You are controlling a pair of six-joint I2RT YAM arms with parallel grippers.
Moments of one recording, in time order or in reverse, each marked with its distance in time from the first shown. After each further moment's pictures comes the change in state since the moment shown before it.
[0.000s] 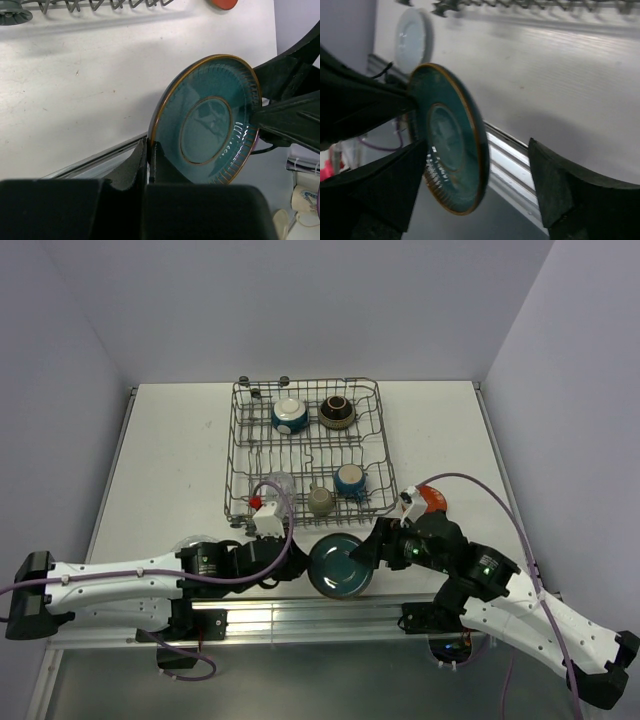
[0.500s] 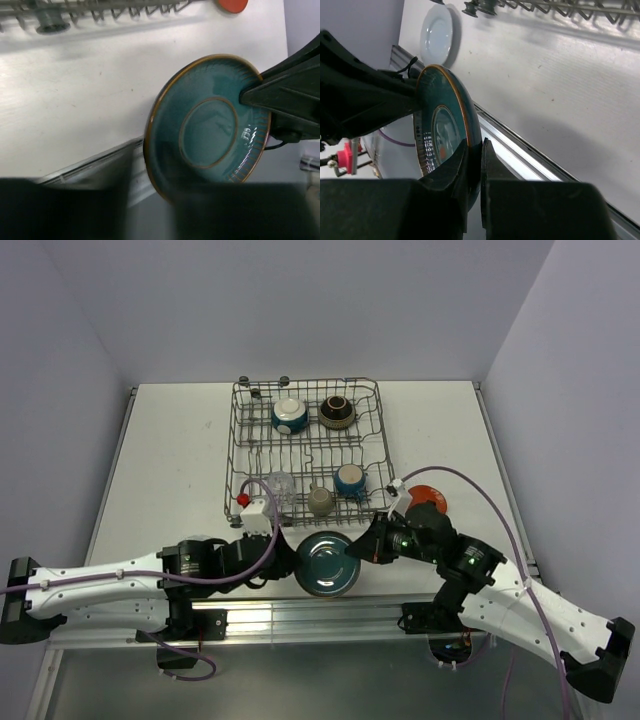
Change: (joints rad) left arm 0.000 -0.094 0.025 -0.150 -0.025 0.035; right arm -0.006 0.105 -0.017 0.200 -0.132 0.000
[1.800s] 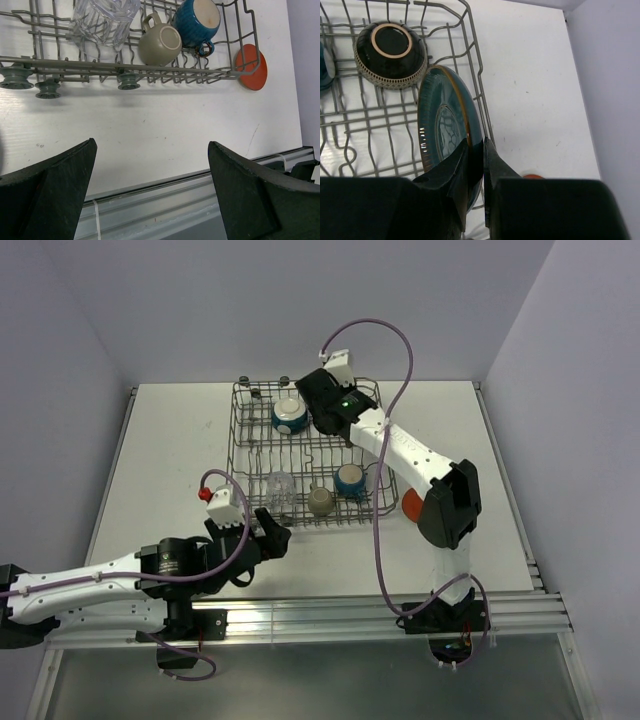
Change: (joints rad) left arm 0.000 -0.080 0.085 -0.227 -0.315 -0.101; right arm -0.162 1.345 1.362 -0.365 1.135 -0.586
